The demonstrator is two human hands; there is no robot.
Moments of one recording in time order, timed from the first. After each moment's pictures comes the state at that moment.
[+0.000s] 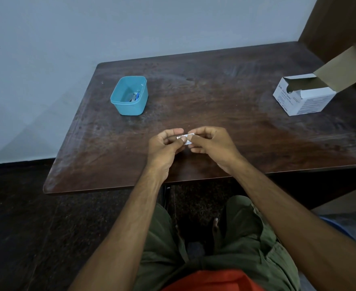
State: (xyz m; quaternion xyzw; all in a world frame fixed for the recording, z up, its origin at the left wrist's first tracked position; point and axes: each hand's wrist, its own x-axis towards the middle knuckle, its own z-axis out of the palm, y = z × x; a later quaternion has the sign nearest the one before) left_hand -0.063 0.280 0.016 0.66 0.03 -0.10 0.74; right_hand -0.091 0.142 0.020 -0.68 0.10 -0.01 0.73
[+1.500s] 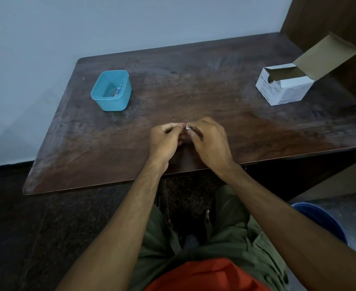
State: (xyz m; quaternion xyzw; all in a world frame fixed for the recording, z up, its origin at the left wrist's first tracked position) left_hand -0.075 0.242 0.024 0.72 0.02 -0.11 0.69; right_hand -0.108 0.124 -0.001 -0.90 0.02 -0.25 0.35
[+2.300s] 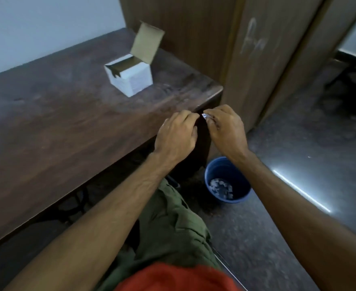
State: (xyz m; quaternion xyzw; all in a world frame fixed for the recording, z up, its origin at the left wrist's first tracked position) left_hand -0.215 -0.007 0.002 0.78 -0.59 0.07 0.22; right_hand -0.327 -0.117 -0.020 -0.86 0.30 -0.35 0.20
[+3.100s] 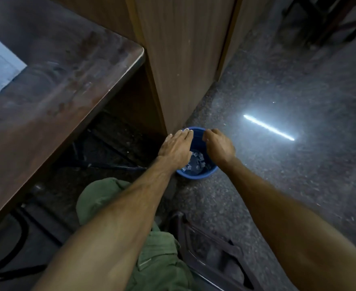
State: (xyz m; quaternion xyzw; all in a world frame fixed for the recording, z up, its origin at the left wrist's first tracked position) left_hand -0.291 -0.150 -0.185 0.70 -0.69 -0.18 -0.06; right_hand -0.437 -0.214 -0.219 -0.84 0.50 -0.01 0.20
